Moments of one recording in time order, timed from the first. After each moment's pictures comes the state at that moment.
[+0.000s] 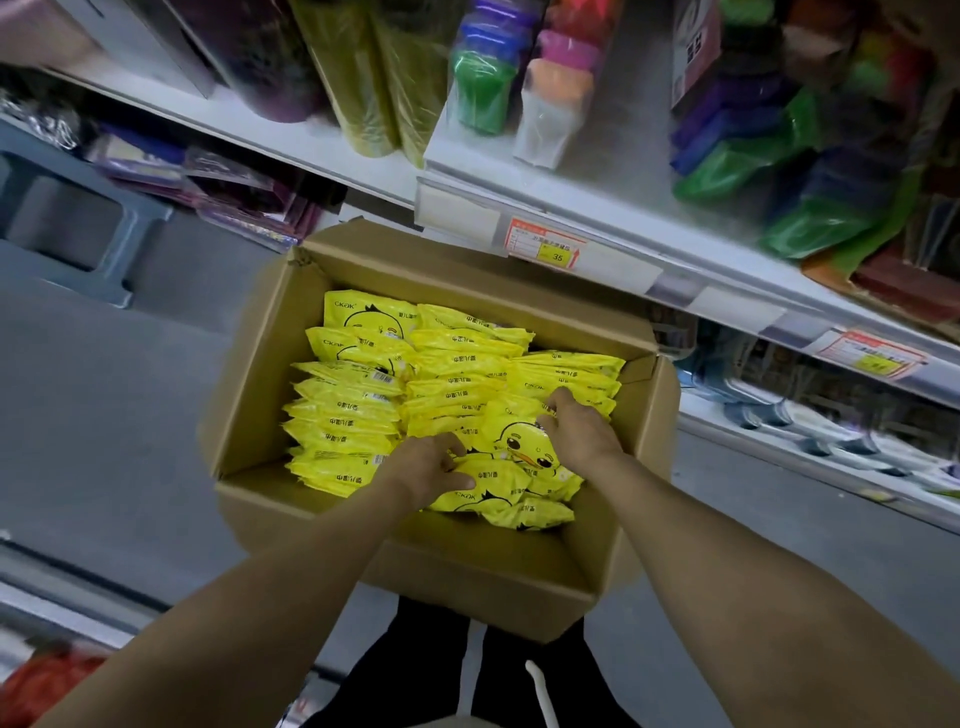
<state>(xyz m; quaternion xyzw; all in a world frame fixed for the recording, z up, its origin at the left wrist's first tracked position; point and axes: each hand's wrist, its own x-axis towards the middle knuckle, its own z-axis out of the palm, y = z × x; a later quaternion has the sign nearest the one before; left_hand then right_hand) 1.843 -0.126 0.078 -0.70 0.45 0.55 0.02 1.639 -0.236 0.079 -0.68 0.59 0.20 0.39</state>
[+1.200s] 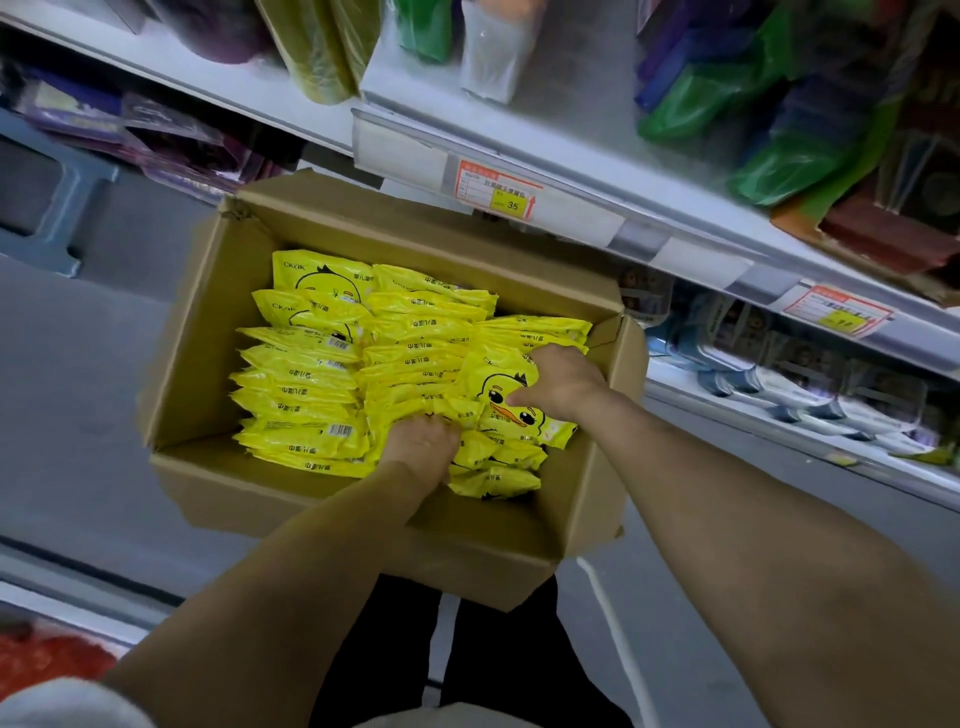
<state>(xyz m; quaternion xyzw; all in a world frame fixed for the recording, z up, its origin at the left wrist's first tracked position) 1.773 -0.135 0.056 -0.62 0.66 0.30 0.30 1.627 -0.270 0.096 -0.71 0.54 0.26 0.37</state>
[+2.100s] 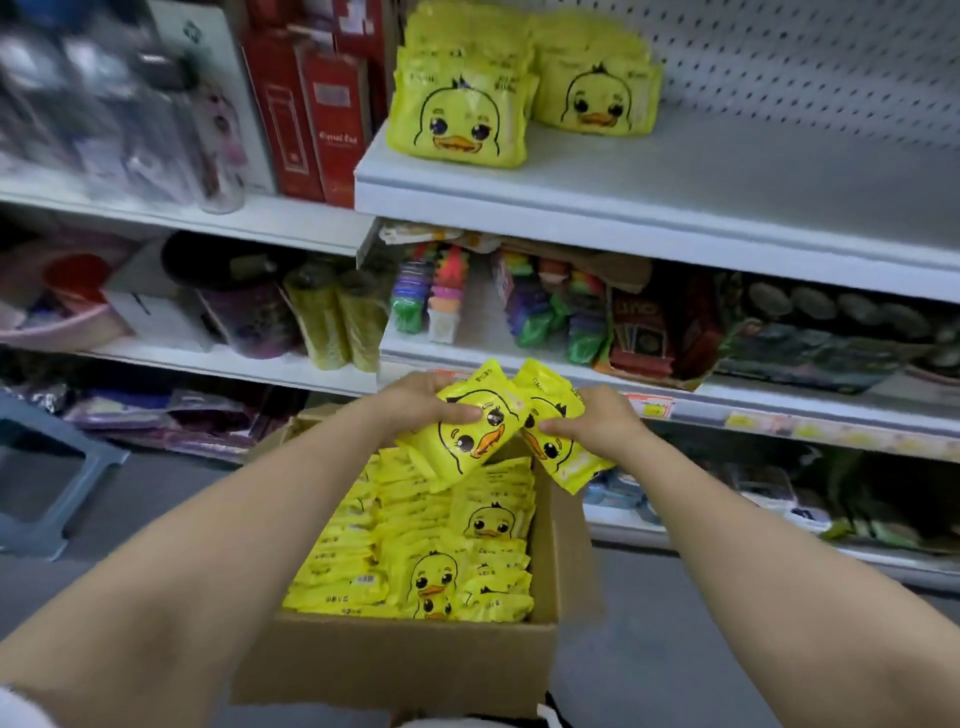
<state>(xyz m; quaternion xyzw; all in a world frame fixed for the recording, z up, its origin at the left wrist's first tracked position) 1.839 -0.213 0.341 -0.61 0.50 0.58 -0.17 1.583 -0.231 0.332 -0.64 0.68 -0.07 0.34</state>
